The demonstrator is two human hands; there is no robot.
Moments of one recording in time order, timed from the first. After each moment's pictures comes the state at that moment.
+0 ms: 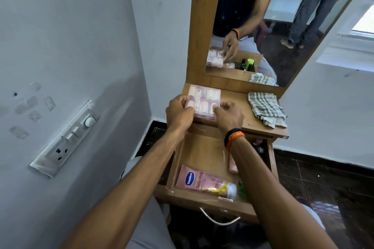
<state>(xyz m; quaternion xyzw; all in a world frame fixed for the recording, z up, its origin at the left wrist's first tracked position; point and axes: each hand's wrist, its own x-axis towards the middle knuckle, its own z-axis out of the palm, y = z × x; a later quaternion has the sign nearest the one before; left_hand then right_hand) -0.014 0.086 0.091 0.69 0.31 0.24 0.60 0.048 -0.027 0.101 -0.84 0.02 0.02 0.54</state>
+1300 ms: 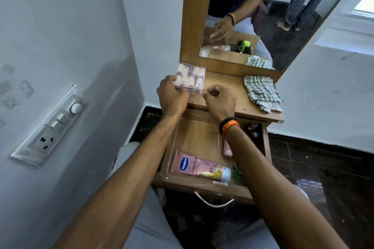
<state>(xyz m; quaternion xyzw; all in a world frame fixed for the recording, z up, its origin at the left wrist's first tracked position) 0.006 0.092 0.072 0.74 0.35 0.28 0.51 0.047 -0.032 0.088 -0.87 -0.12 -0.01 0.48</state>
